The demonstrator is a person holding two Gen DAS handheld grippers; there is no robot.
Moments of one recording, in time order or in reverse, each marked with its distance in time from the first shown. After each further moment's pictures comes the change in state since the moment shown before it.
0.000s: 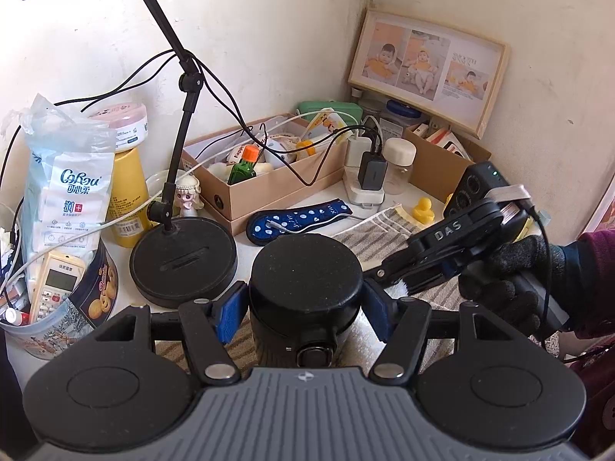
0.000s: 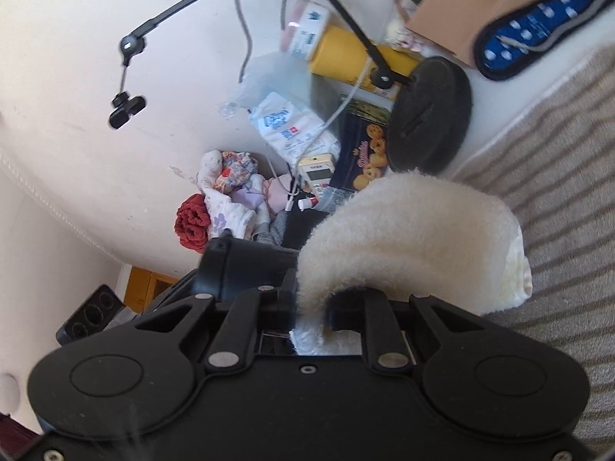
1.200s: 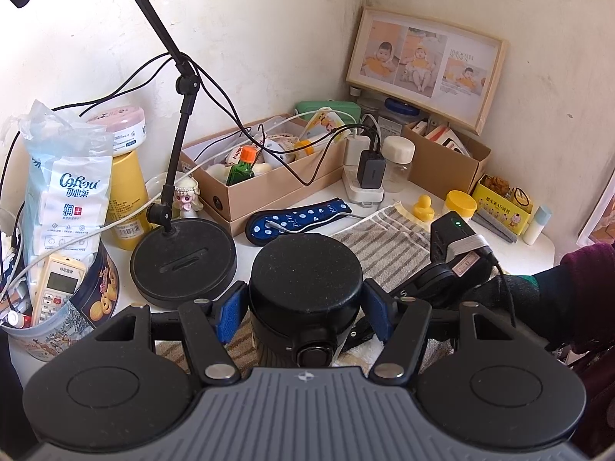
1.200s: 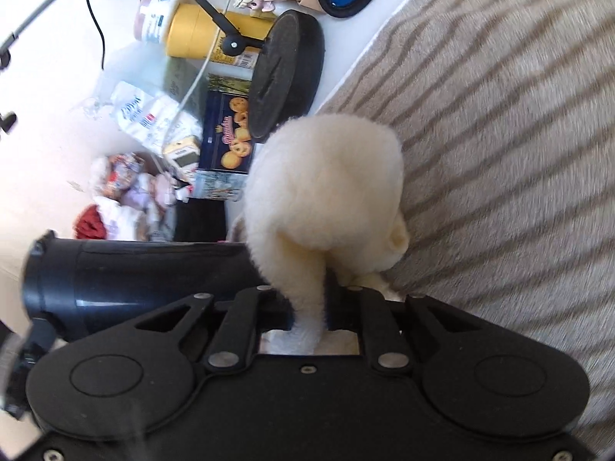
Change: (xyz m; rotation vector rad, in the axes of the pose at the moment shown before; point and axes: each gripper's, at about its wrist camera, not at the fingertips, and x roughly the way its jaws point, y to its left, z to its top) left arm 0.002 -0.005 0.000 0.014 -0.002 0.010; right arm 0.015 -0.063 -0.020 0.171 0.036 -0.244
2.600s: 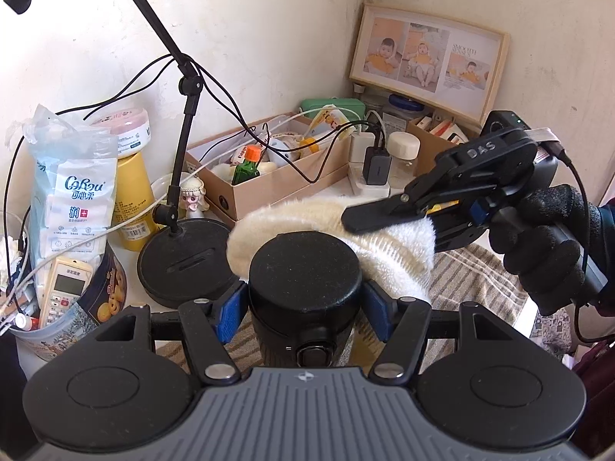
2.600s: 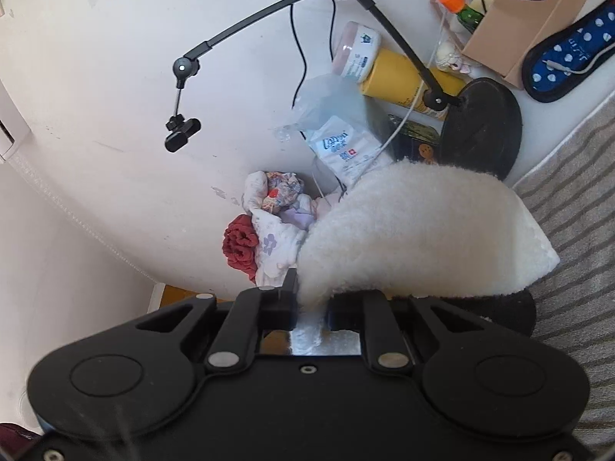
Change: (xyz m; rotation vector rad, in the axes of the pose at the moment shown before) left arm -0.001 -0.001 -0.003 0.021 0.005 0.028; right arm -0.054 0.102 0.006 -0.156 -0.081 0.345
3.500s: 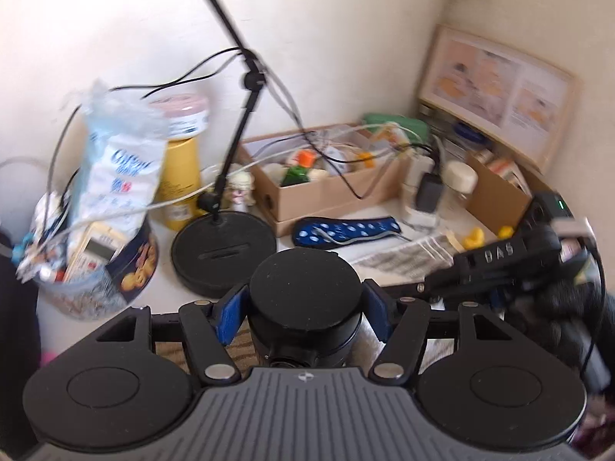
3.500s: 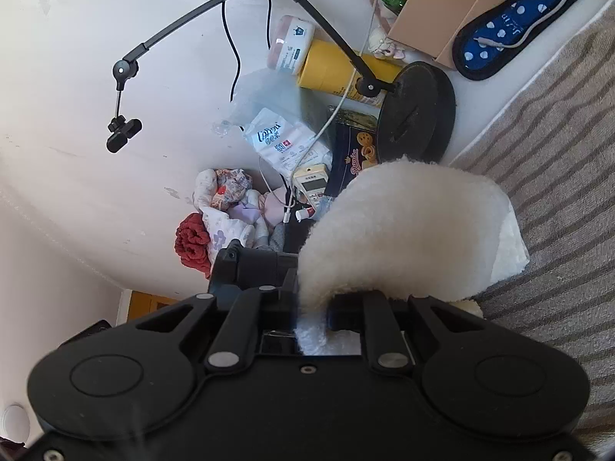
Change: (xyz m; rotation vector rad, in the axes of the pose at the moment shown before) left arm 0.004 -0.007 0.009 -0.146 -0.011 0.123; right arm -0.007 -0.031 -0.009 0.041 0.007 -0.113
